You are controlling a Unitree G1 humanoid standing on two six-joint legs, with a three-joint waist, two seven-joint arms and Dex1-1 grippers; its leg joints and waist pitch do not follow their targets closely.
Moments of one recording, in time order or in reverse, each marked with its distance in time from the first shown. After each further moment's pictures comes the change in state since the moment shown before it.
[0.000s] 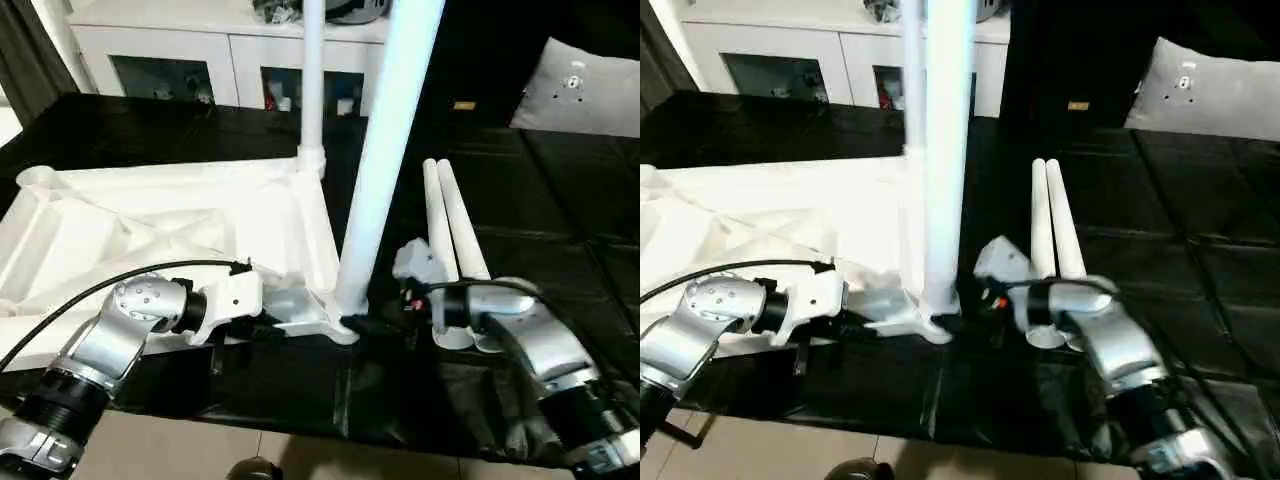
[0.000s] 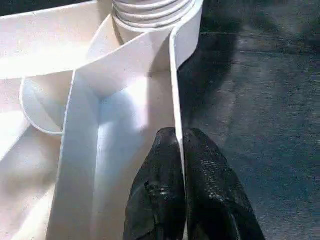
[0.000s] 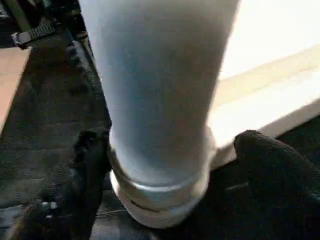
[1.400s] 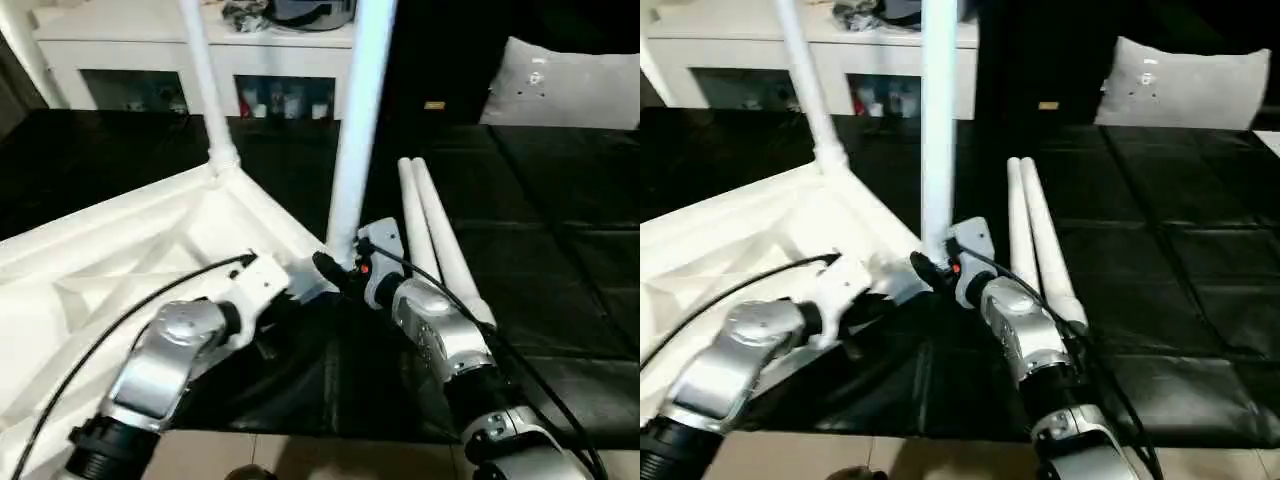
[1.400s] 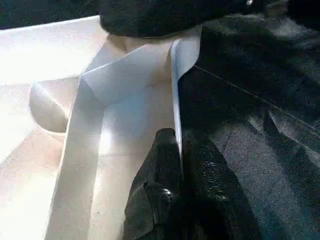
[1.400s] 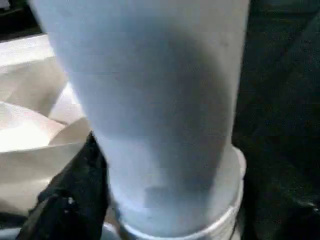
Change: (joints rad) left arm 0.130 -0.256 0.063 -0.289 0.092 0.496 0.492; right arm -0.119 0.380 -0.196 0.387 -0.027 -0.075 -0.583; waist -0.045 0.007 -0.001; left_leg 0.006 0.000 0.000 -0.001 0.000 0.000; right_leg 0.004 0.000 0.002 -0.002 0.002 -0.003
